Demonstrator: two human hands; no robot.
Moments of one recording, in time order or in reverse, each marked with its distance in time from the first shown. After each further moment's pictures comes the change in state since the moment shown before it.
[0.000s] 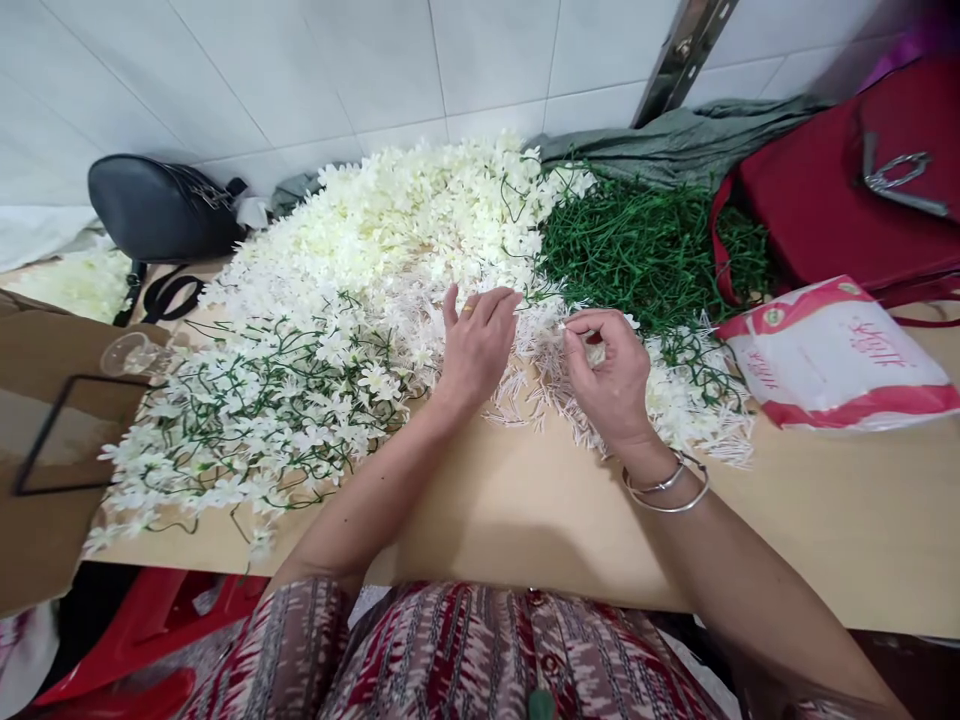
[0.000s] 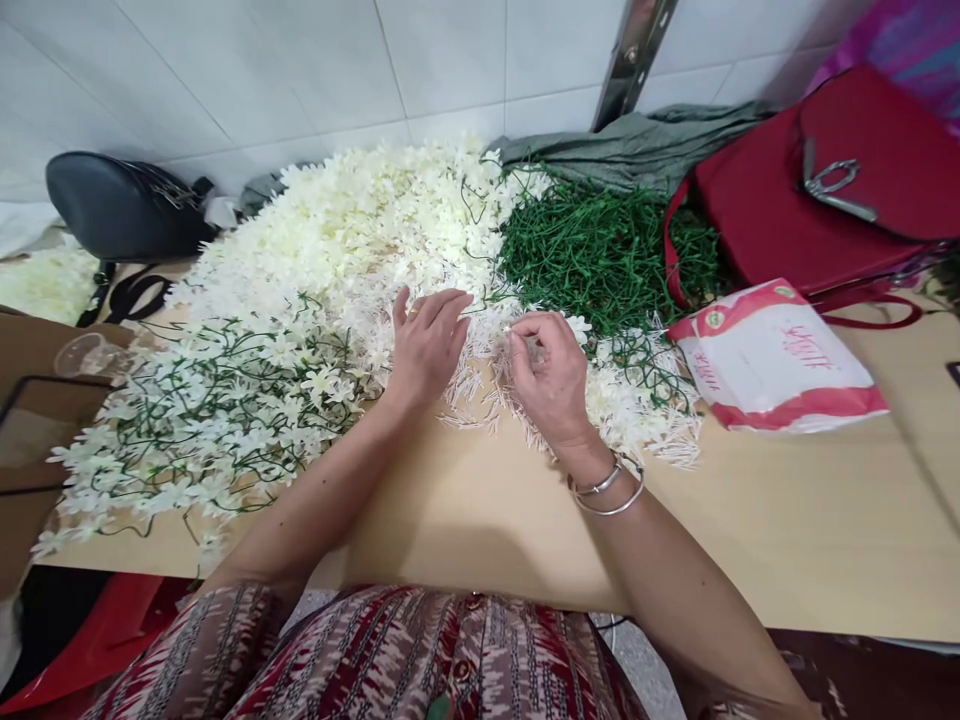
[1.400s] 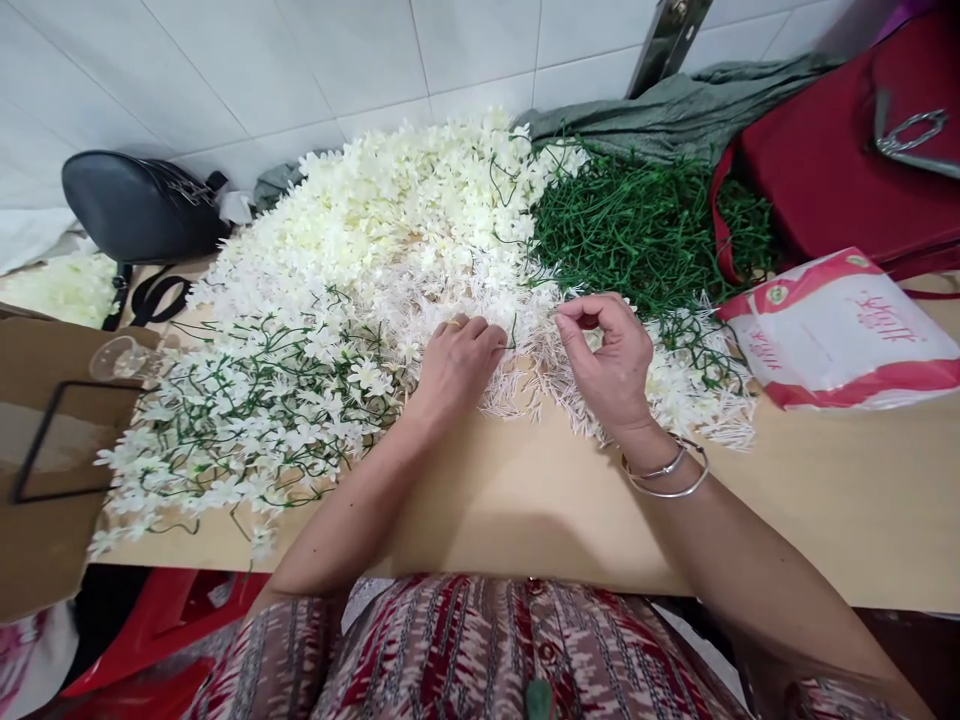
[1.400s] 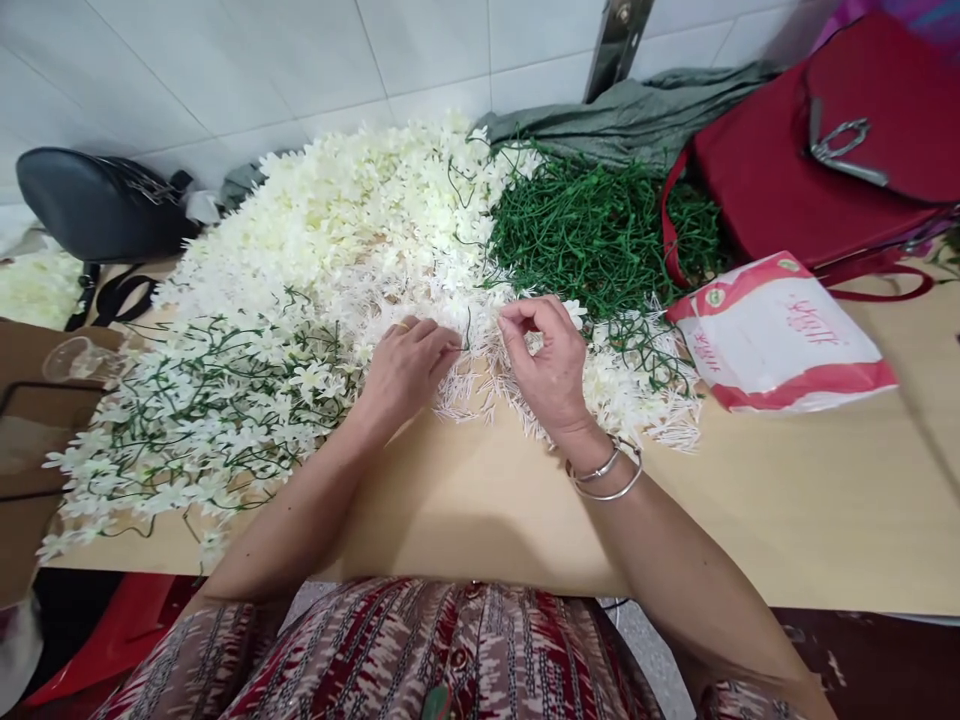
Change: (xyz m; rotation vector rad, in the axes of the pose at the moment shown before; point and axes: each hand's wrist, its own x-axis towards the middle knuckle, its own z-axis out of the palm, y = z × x) left_hand -0.020 -0.001 -0.031 0.210 -0.365 0.127; right_hand 0.003 -0.003 -0.002 0.090 0.049 0.047
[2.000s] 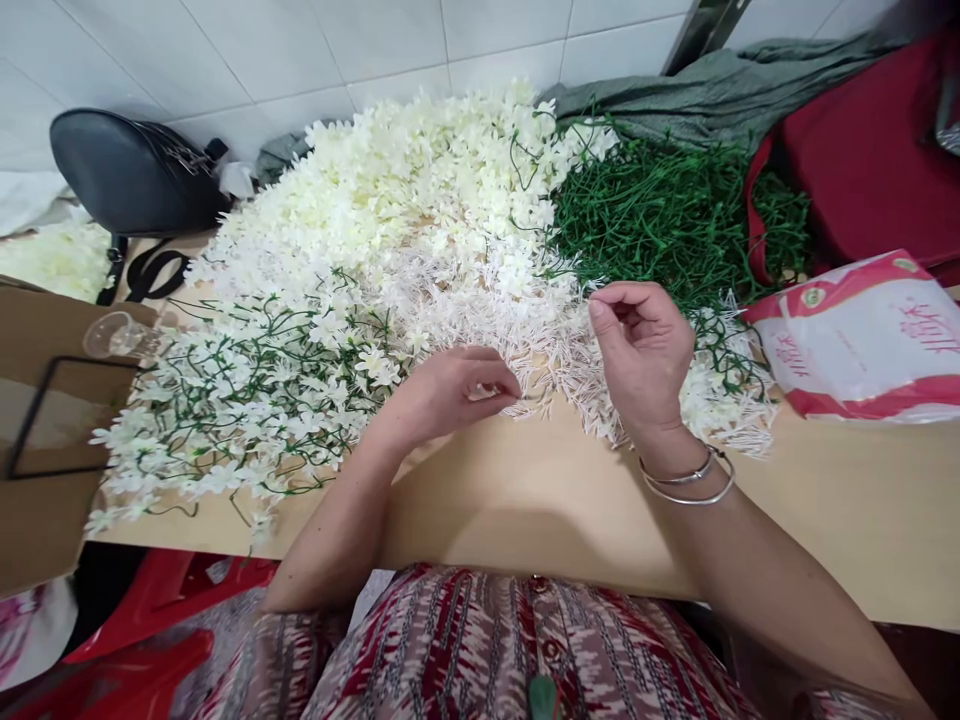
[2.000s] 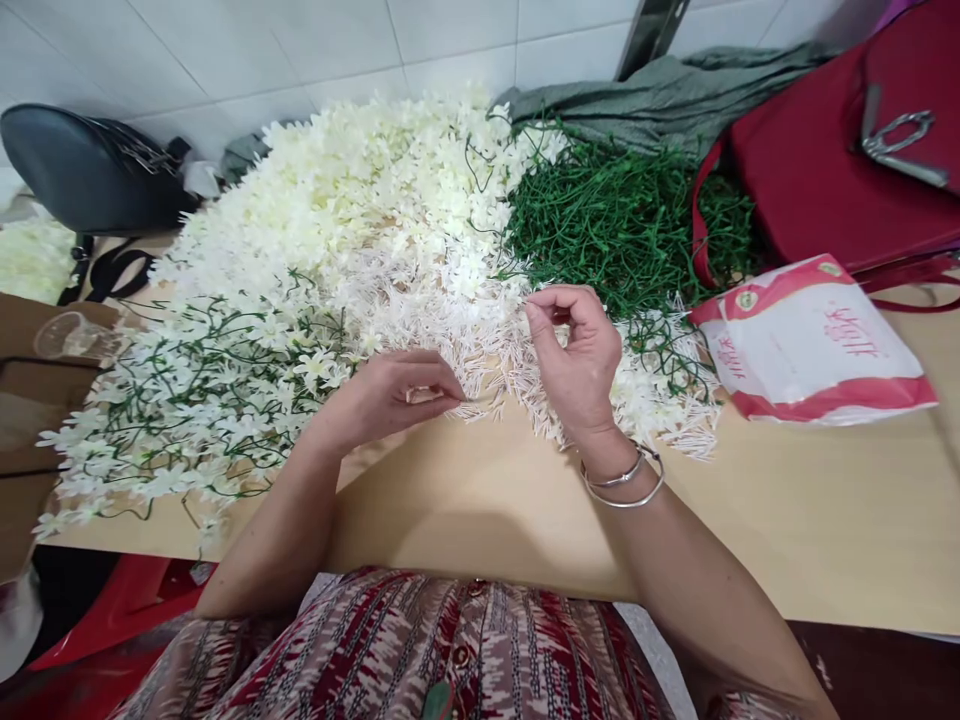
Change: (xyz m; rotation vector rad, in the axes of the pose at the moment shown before) left_hand -0.032 -0.005 -0.044 -0.707 -0.158 0.175; right_hand -0.003 0.012 0.001 0.160 0.066 0.139
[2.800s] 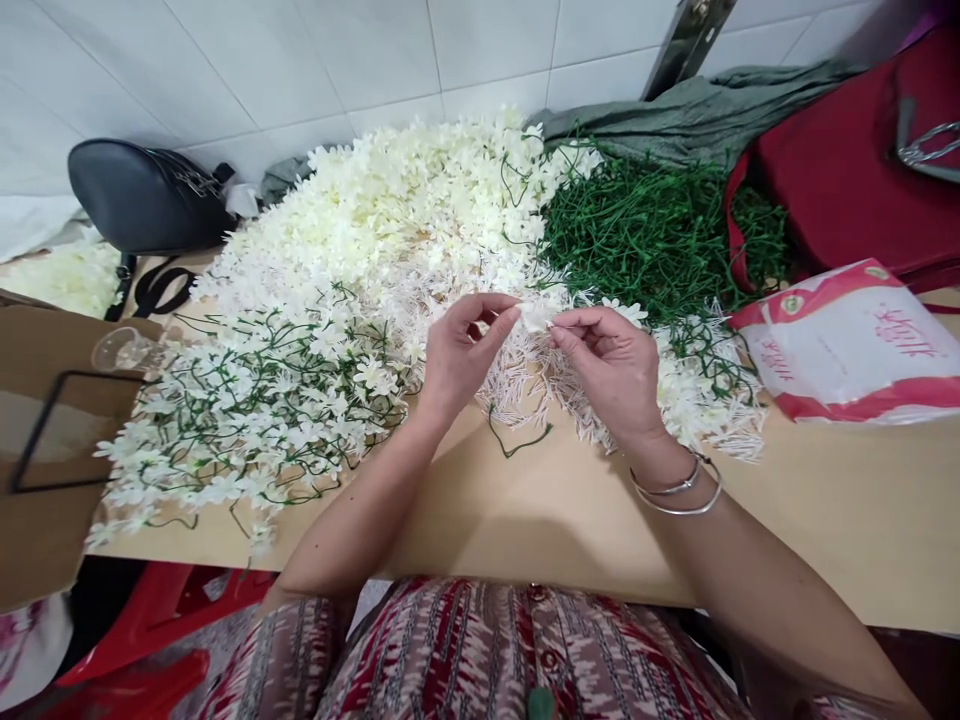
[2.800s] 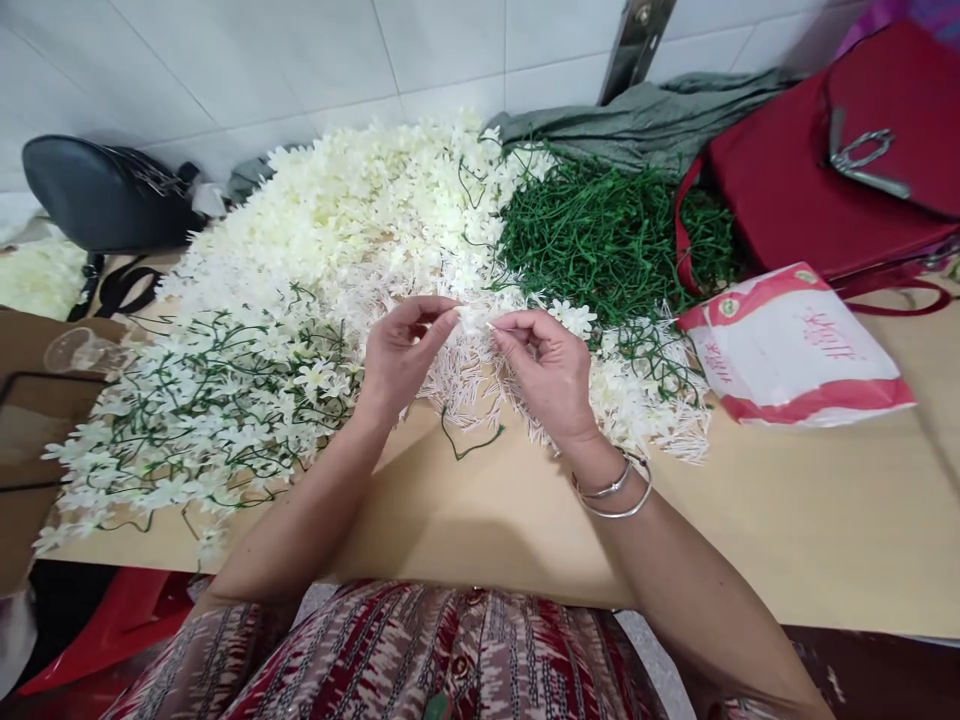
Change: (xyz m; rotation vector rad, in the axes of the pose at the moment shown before) left_hand 0.049 -0.021 0.030 -0.288 0.702 -0.238; right_hand -0.005 -0.015 0.007 0.164 -0.176 0.226
